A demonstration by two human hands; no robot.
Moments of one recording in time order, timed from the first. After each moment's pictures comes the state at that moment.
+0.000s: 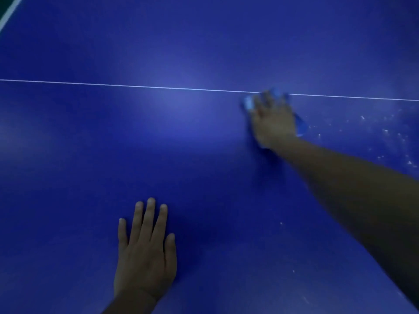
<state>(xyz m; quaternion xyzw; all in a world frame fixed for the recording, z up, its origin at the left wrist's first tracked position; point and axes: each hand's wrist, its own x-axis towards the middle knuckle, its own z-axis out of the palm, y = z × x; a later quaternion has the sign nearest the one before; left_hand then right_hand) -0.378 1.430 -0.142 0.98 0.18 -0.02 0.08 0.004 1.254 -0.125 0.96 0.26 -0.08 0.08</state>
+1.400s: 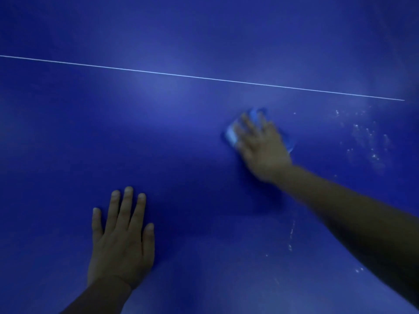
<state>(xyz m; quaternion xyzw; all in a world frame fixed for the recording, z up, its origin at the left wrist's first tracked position) -0.376 1.430 -0.141 0.98 0.18 -0.02 0.07 -0.071 1.197 -0.126 0.91 0.40 -0.01 0.05</state>
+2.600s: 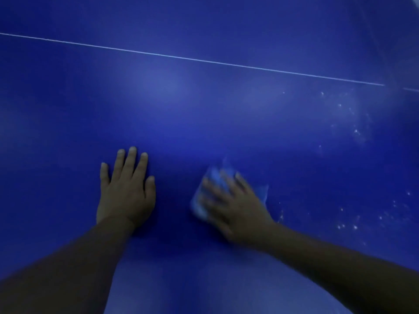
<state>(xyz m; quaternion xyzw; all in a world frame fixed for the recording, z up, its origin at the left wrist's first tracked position) -0.371 1.428 -0.135 0.97 0.20 -0.04 0.11 -0.285 1.153 -0.125 0.84 0.54 -0.03 -0.01</state>
